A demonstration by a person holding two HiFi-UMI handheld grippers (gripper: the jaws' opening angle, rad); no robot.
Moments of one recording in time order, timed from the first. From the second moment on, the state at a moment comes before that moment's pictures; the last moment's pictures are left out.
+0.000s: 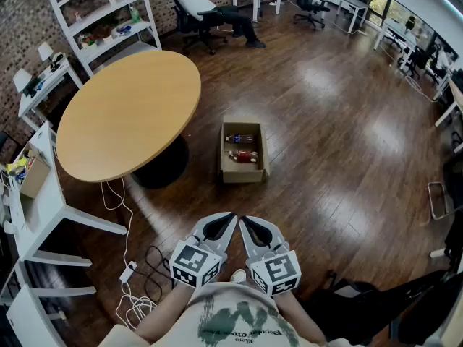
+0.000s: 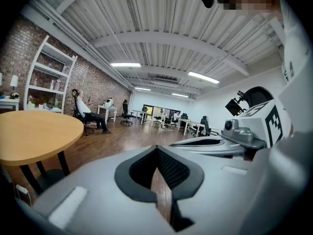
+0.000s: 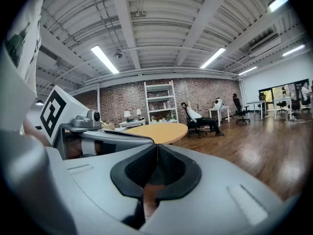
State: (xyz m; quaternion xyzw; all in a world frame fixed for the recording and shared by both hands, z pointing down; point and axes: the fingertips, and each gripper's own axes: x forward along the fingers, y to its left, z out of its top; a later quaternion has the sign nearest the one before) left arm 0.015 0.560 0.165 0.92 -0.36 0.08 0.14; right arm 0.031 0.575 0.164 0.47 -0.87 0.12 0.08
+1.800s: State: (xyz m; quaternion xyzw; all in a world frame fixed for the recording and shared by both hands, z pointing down) left arm -0.022 0.208 0.204 0.93 -0.32 0.03 0.18; right arm 0.000 0.217 0.196 0.52 -0.84 0.14 0.12
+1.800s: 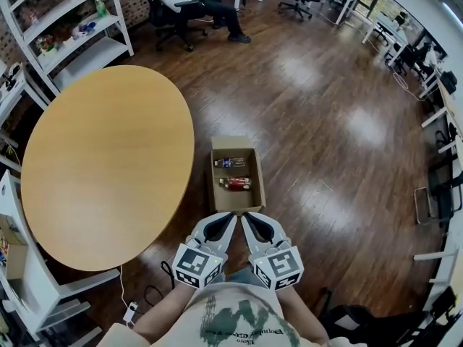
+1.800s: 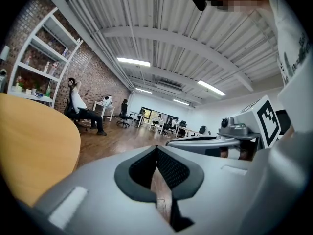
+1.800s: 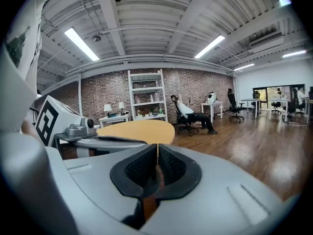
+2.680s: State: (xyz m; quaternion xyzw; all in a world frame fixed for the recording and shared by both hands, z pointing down) left arm 0.009 0.077 0.262 0.88 -0.41 0.02 0.24; right arm 0.038 0.079 0.259 0.39 -0.89 0.17 0.17
